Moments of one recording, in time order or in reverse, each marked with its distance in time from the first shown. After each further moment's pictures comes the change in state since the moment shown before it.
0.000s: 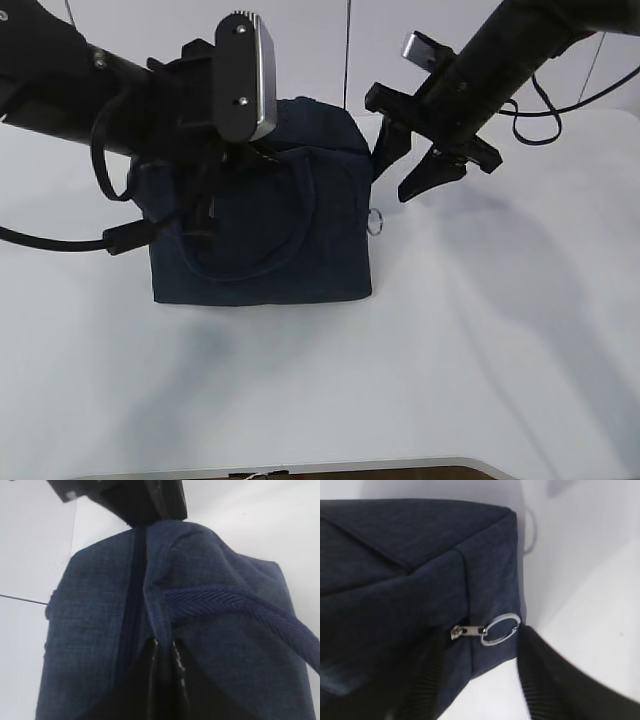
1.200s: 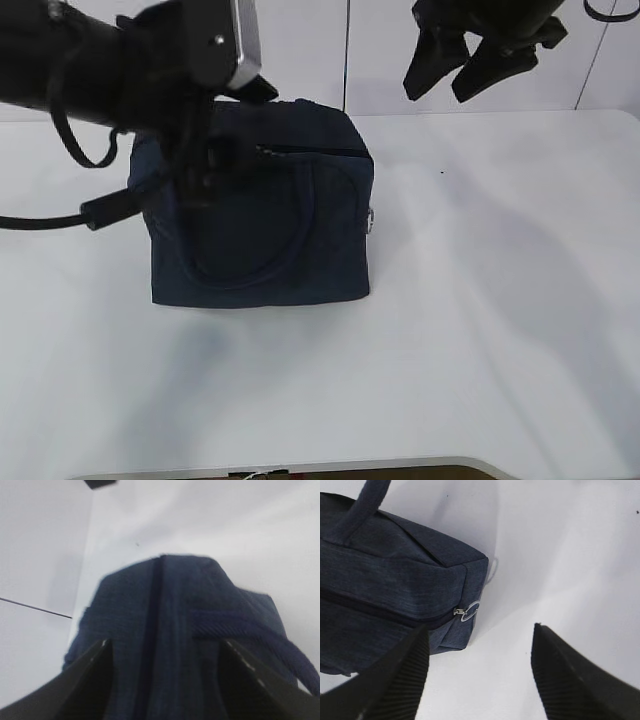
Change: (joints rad) left arm 0.002 -0.073 0.000 -0.097 0.048 -0.002; right arm 0.000 -0.165 -0.125 -0.218 0.070 -0.229
